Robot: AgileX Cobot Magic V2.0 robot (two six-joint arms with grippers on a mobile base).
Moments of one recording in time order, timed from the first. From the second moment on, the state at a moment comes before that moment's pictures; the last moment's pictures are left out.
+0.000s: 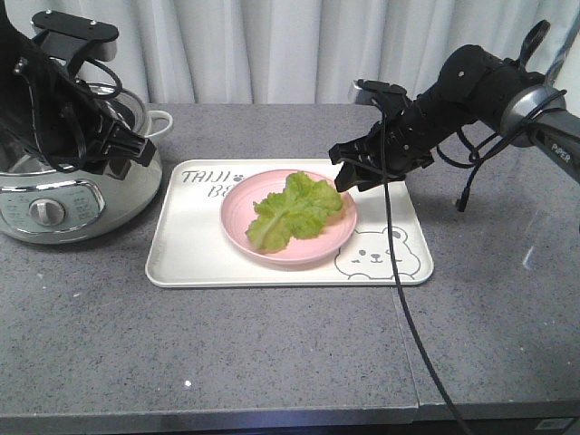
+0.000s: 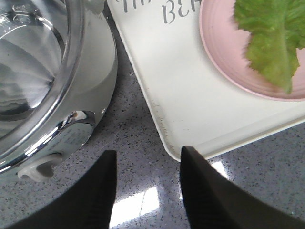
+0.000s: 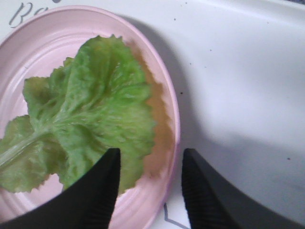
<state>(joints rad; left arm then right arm) -0.31 1.61 -1.63 0.06 1.18 -0.02 0.17 2.20 -2.00 0.49 1.08 -0.34</state>
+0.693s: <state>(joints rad) -0.31 1.75 -1.63 0.00 1.17 -0.11 0.13 2.12 -2.00 0.21 1.24 -0.06</state>
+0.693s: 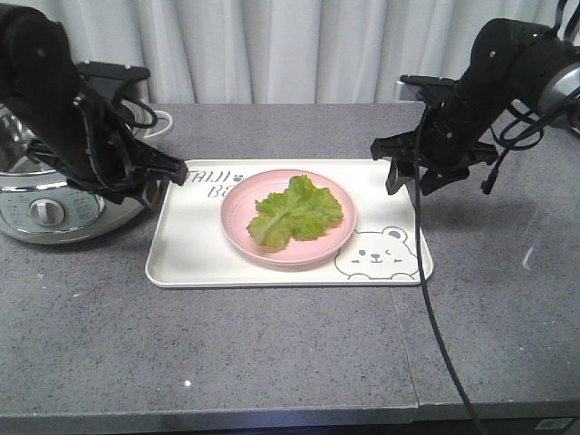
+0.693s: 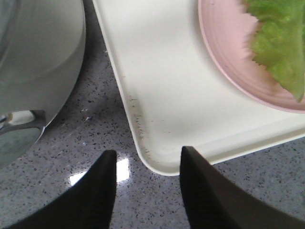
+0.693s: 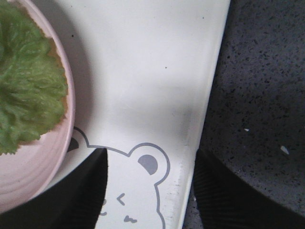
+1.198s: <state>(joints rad) -0.31 1.82 -1.63 0.01 1.16 -0.12 0.13 2.13 -2.00 0.16 1.24 0.00</state>
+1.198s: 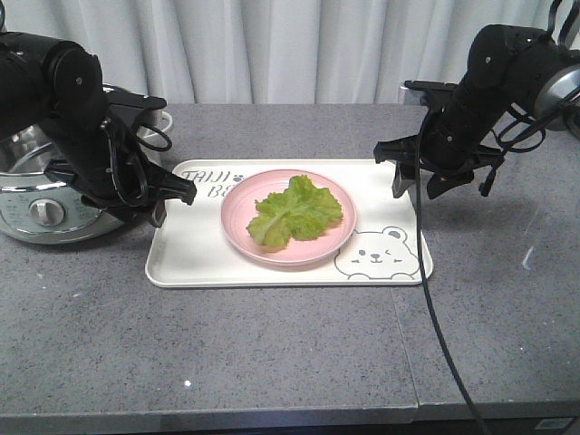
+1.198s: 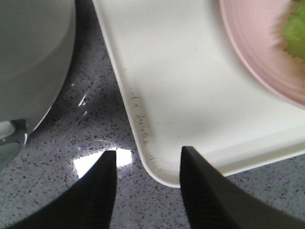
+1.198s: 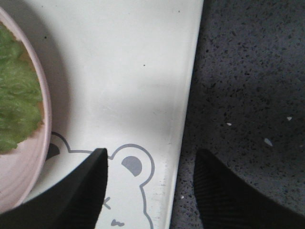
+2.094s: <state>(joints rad) -0.31 1.89 -1.63 0.03 1.12 -0.12 0.13 2.20 -2.00 0.12 1.24 0.00</state>
